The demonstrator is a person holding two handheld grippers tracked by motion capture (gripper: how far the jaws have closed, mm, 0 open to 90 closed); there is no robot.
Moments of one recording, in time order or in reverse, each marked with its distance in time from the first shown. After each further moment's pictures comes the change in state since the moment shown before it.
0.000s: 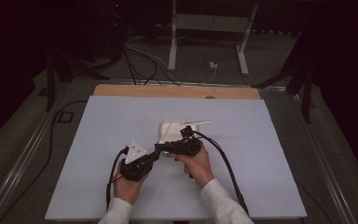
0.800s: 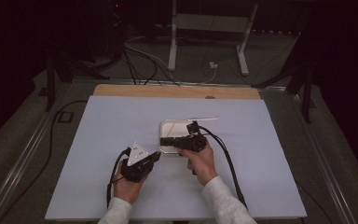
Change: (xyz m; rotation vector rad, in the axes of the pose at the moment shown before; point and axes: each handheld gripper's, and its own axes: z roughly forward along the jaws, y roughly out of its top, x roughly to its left) left arm -0.001 -0.003 0.002 0.014 0.007 0.067; right arm -0.004 0.010 -0.018 -0.060 -0.011 0.050
